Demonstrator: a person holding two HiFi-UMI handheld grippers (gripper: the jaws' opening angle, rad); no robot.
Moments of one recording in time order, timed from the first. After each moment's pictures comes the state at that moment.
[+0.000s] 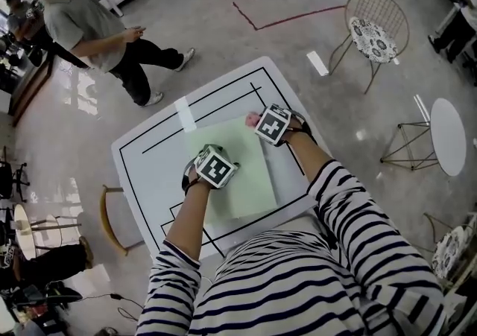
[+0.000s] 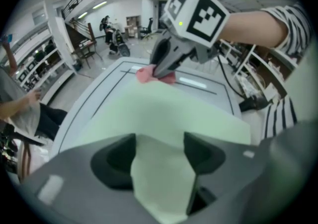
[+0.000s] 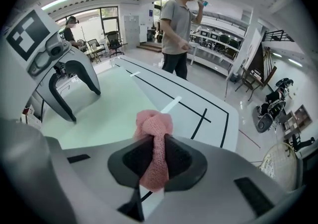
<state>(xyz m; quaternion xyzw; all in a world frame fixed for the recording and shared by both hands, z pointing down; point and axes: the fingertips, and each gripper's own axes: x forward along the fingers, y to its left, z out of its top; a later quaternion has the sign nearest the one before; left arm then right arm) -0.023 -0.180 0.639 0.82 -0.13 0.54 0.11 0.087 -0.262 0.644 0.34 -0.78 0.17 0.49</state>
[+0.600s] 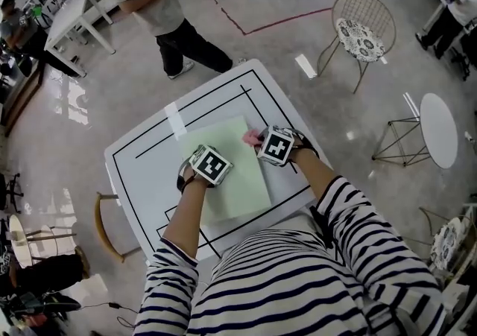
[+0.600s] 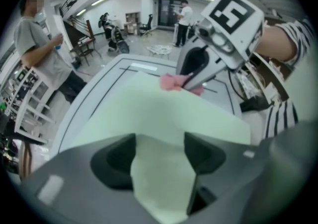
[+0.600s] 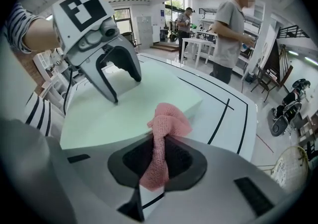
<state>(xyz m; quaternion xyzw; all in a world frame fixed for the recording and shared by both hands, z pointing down) -0.026 -0.181 0.645 0.81 -0.13 0.56 0.11 0.068 -0.178 0.649 0.26 -0.81 0.18 0.48</state>
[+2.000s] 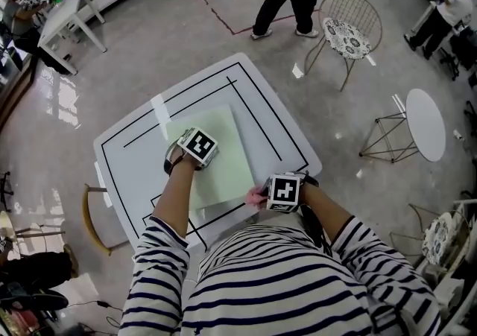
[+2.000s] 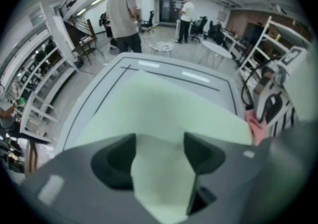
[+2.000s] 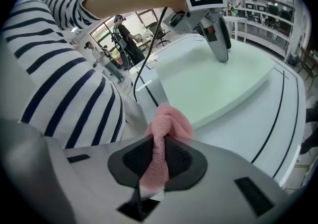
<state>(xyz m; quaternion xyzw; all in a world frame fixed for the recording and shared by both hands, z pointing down) -0.025 -0.180 0.646 0.80 -0.14 0.58 0.10 0.021 0.060 0.637 0.06 -0.82 0.27 0.50</state>
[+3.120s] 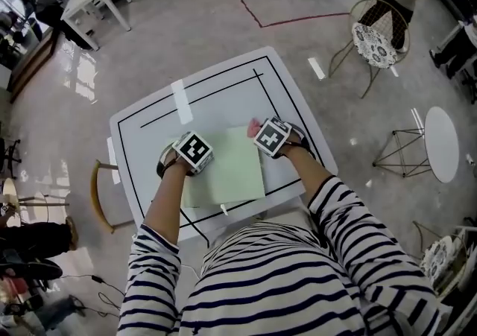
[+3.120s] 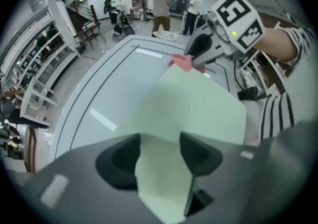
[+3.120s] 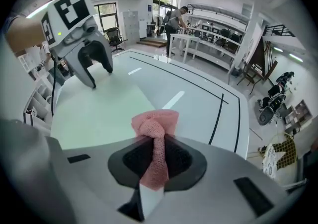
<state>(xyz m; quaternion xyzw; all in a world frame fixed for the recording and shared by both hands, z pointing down) -0.108 -0.147 0.641 0.77 -0.14 0.61 0.15 0.059 -0.165 0.651 0.34 -0.78 0.19 0.50</state>
